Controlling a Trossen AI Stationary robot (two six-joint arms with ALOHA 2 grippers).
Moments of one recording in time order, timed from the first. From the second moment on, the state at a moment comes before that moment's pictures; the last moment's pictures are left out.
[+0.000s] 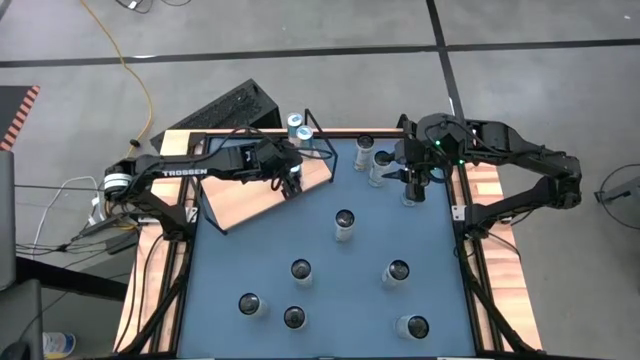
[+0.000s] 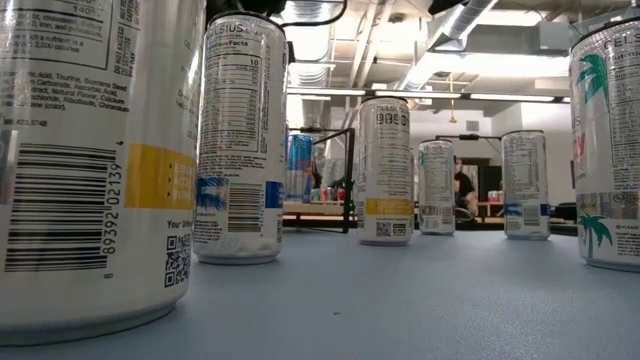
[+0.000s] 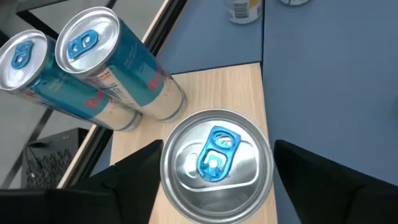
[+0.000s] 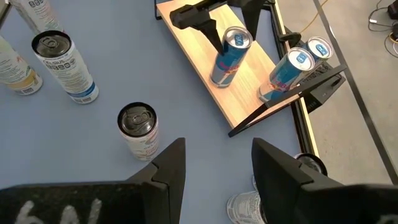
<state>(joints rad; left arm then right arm) 0.27 1.49 1.18 -0.49 -0.35 0.00 -0.17 1.20 1.53 -1.04 0.03 -0.22</state>
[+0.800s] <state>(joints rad) 0.41 1.49 1.18 -0.37 0.12 0.45 -0.17 1.20 1.53 -1.04 0.02 -0.22</state>
